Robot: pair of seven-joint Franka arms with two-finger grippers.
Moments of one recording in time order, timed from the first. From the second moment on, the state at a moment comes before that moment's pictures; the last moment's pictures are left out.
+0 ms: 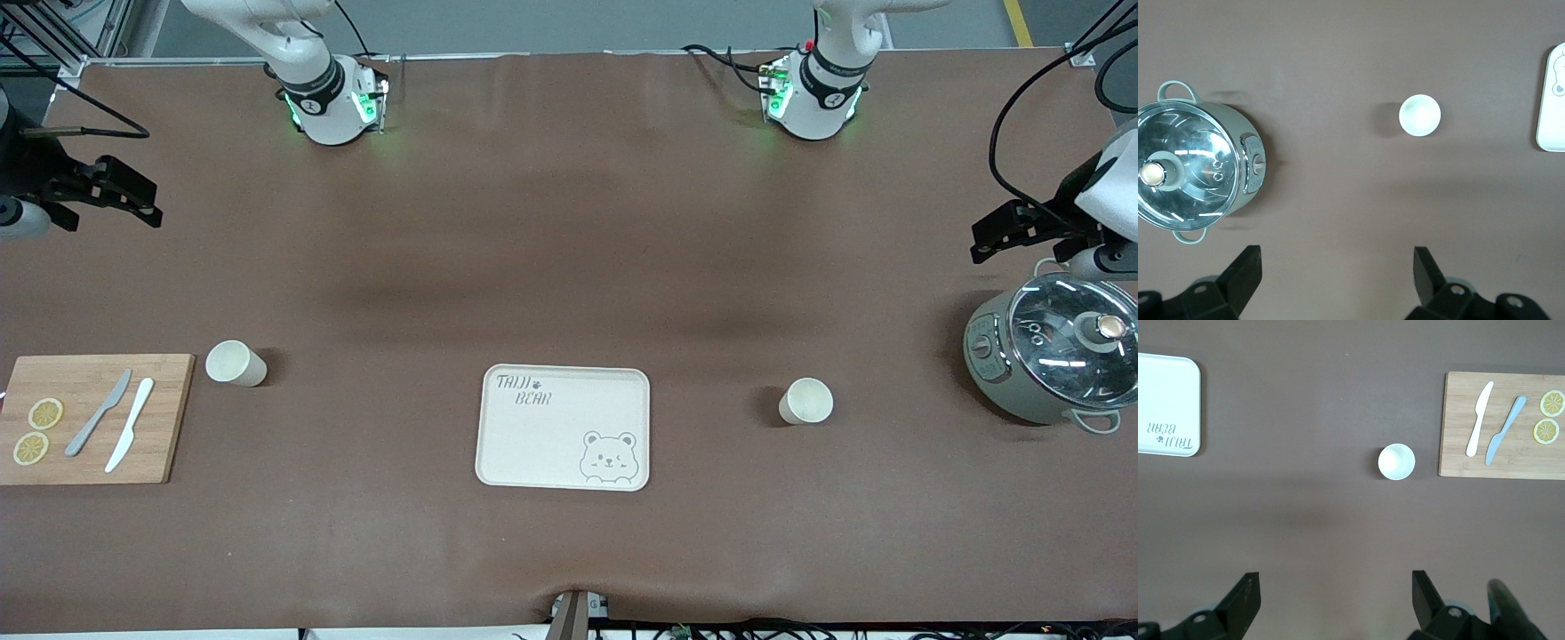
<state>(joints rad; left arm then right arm) 0.01 0.03 -0.05 -1.58 0.04 1.61 -0.03 0.00 -0.03 0.04 -1.54 -0.01 1.49 -0.01</state>
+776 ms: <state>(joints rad) 0.01 0.03 -0.05 -1.58 0.04 1.62 -0.03 0.00 -0.03 0.04 -1.54 -0.02 1.49 -0.01</state>
